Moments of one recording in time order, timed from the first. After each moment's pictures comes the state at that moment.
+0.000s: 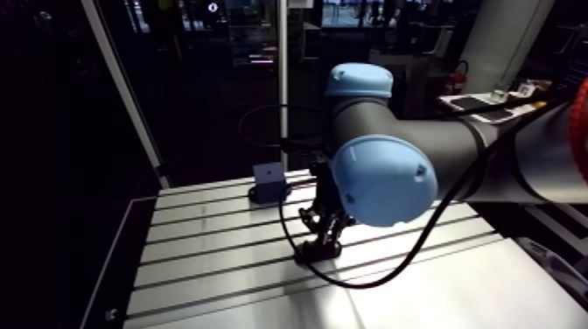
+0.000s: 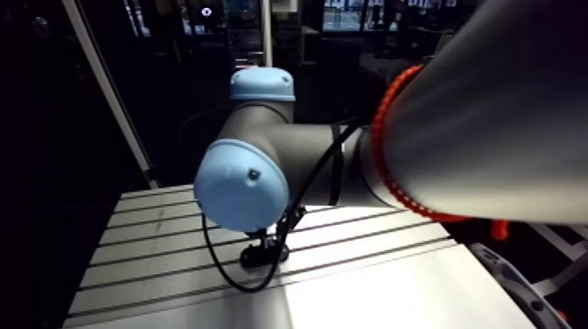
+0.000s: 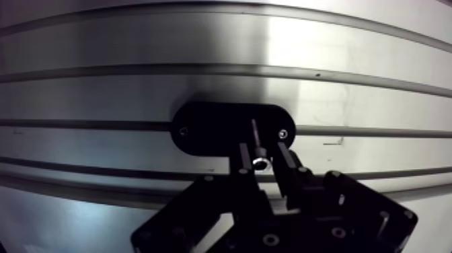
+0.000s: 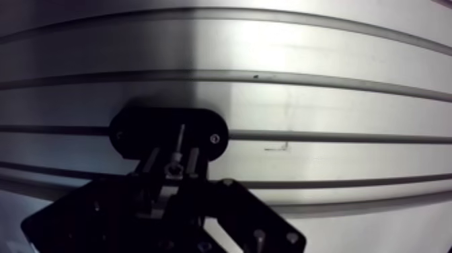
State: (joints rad) arm -0.25 -1.38 2.17 -2.35 -1.56 -1.86
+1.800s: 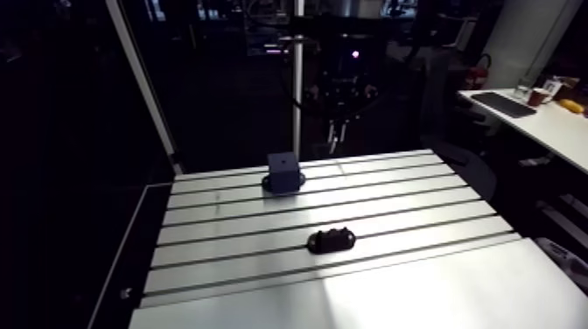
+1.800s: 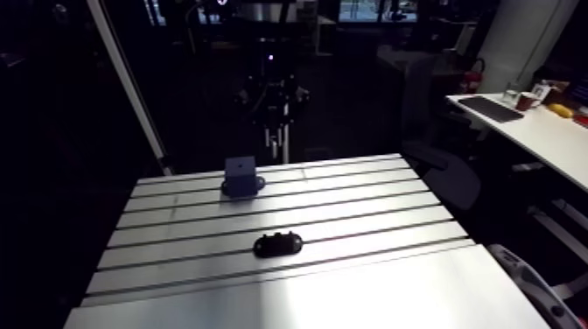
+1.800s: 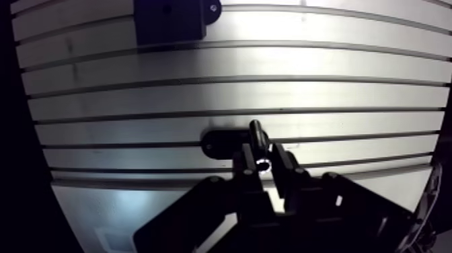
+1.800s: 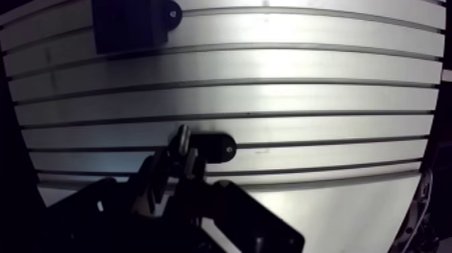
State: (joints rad) arm -0.19 -1.34 1.63 -1.80 -1.56 -1.73
